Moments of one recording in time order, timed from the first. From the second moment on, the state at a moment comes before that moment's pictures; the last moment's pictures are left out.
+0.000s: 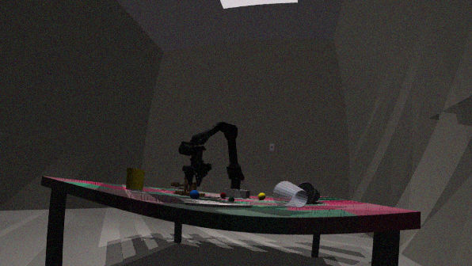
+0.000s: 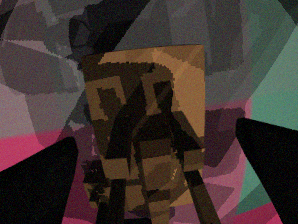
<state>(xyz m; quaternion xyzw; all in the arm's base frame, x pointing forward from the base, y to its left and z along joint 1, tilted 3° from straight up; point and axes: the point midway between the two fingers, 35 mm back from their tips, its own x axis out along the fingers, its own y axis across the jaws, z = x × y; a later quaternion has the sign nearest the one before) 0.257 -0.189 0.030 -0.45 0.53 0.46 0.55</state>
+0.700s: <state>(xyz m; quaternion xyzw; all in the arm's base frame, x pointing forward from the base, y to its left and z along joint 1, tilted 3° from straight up) 0.256 -0.187 0.011 -0.45 0.53 0.46 0.55</state>
